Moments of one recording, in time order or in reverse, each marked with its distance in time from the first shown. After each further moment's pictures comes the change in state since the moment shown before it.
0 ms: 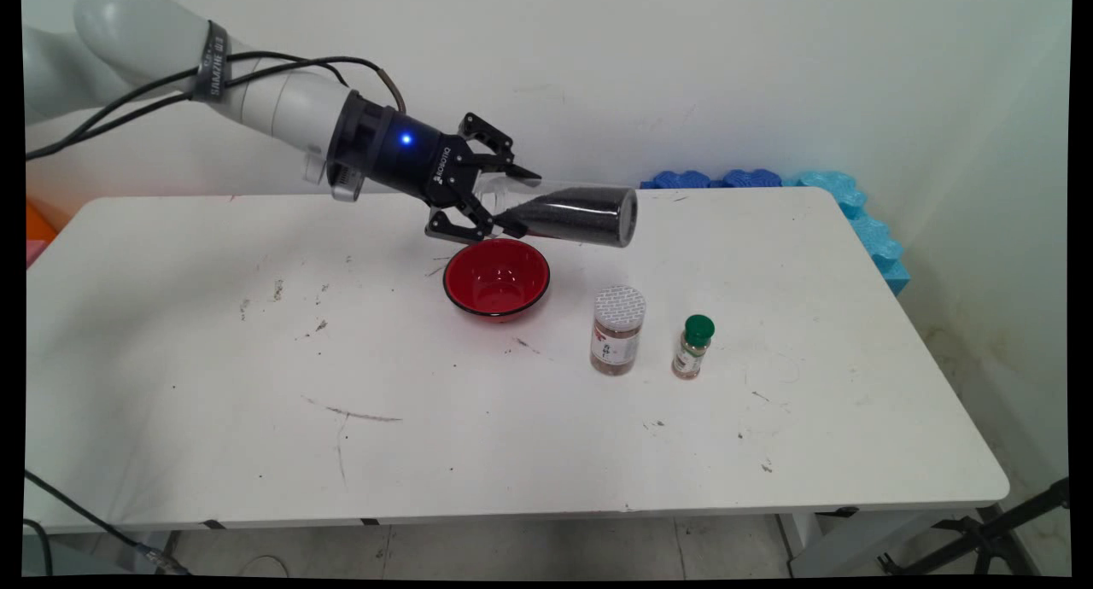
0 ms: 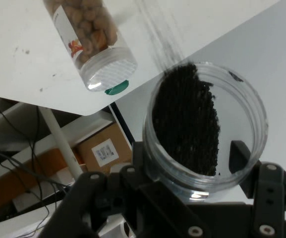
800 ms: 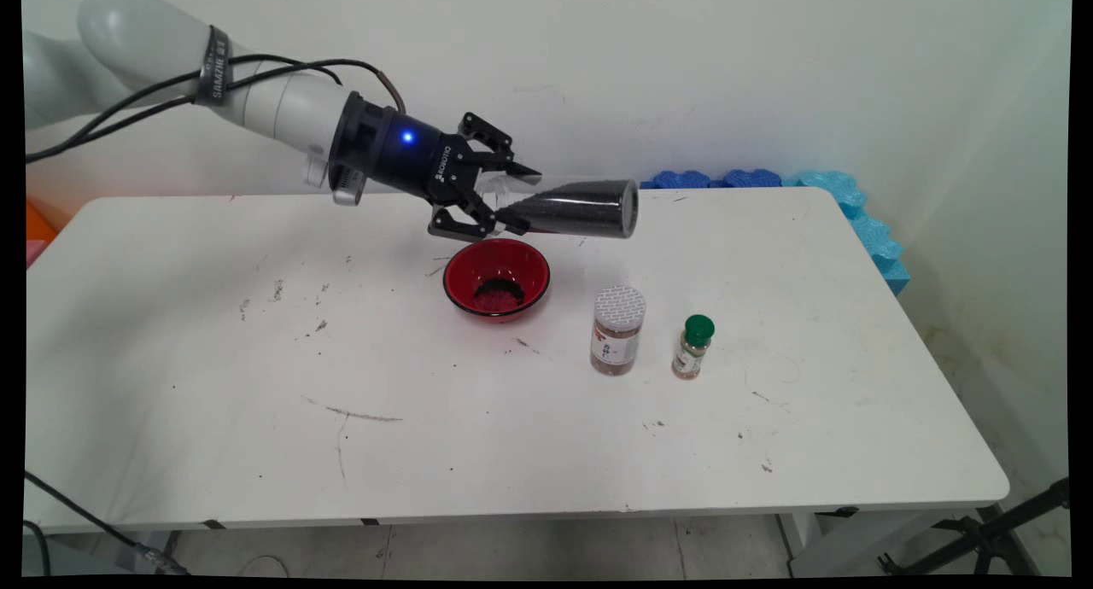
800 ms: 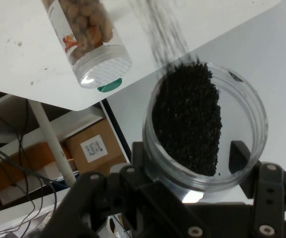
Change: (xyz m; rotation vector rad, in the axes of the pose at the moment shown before) arm 0.005 0.000 0.001 -0.018 -0.013 -0.052
